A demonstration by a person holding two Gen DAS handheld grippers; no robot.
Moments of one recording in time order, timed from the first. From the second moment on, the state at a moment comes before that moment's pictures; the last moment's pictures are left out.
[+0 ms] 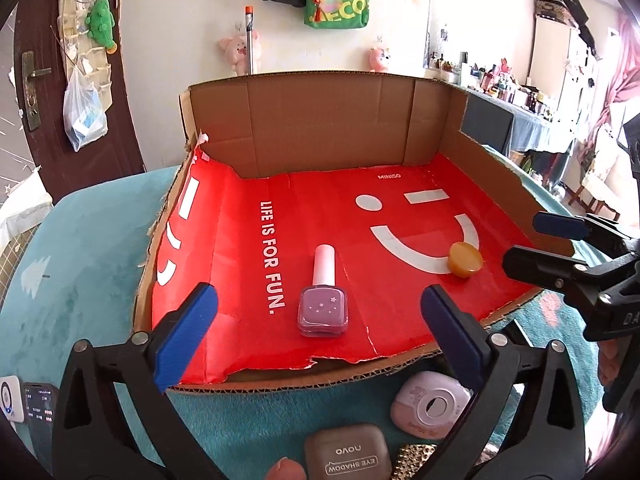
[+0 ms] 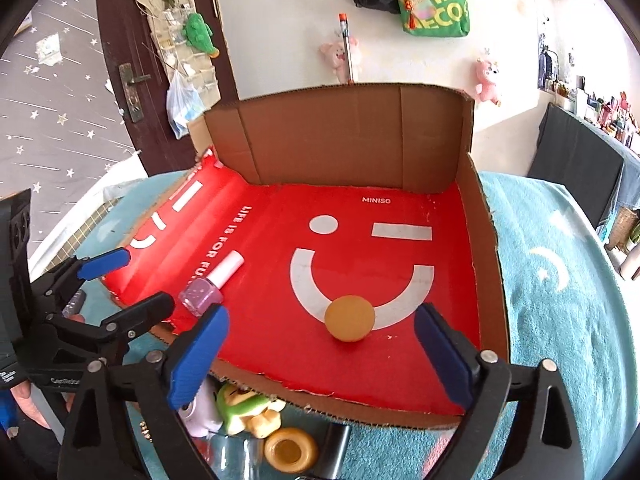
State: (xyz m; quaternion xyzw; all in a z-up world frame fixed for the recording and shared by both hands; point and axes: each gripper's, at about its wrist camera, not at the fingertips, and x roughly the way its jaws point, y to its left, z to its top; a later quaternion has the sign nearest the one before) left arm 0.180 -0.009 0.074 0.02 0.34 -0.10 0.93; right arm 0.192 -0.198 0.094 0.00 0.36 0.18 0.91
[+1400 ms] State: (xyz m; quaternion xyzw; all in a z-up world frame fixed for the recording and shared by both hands) left arm 0.114 -0.011 0.099 -0.01 0.31 -0.13 0.94; right arm 0.120 -0.218 0.118 0.03 0.30 0.18 0.94
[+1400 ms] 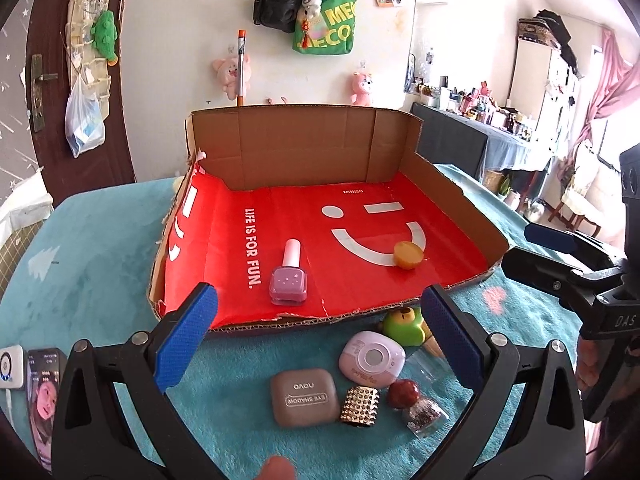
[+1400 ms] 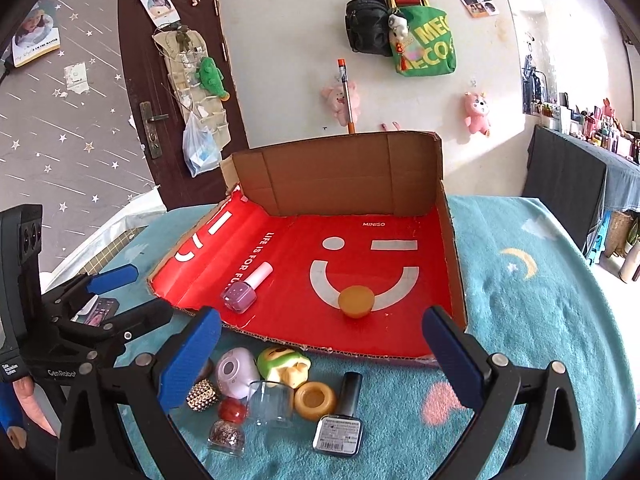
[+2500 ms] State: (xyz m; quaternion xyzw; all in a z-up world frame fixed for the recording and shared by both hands) left arm 0.082 -0.007 0.071 -0.04 0.34 -0.14 0.93; right arm 0.077 -0.215 0.099 0.02 0.30 0.18 0.94
